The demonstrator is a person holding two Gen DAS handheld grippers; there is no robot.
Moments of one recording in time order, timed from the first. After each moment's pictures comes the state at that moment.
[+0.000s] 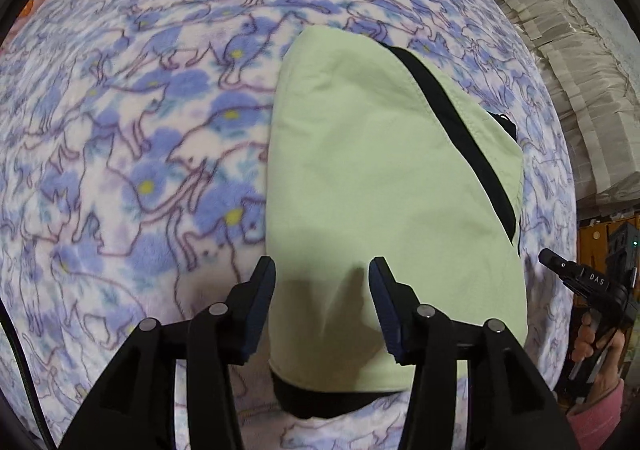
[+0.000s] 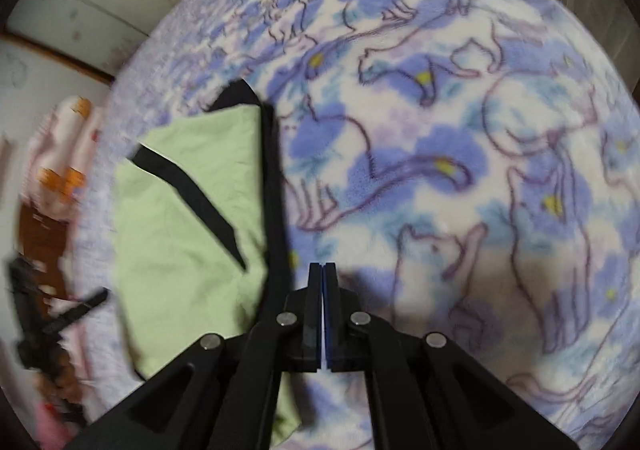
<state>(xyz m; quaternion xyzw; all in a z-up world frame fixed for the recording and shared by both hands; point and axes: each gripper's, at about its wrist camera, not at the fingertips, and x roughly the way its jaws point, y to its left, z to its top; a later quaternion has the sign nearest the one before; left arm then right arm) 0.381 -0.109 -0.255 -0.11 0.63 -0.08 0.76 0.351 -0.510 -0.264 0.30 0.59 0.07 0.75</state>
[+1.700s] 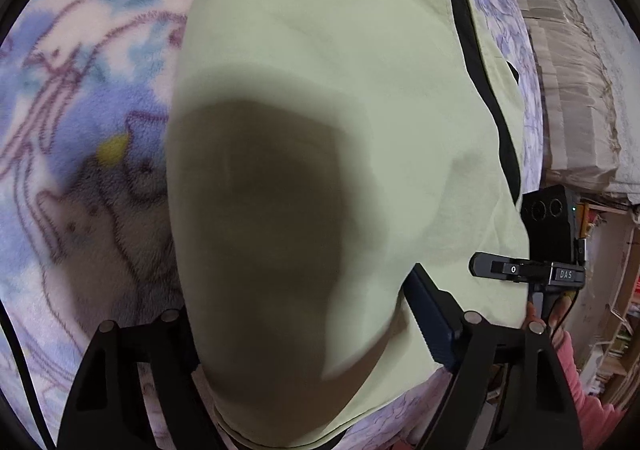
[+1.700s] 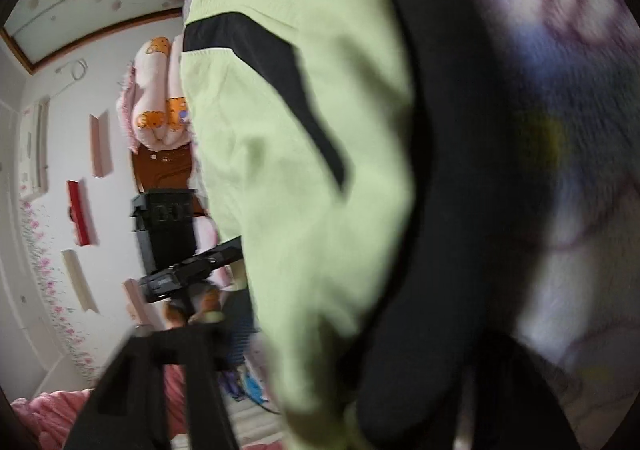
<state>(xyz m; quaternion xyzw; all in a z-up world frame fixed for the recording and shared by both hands) 0.399 -0.120 -0.353 -0.20 0.72 -0.18 0.64 0.363 -0.420 -0.353 0.42 0.68 0.27 0.53</state>
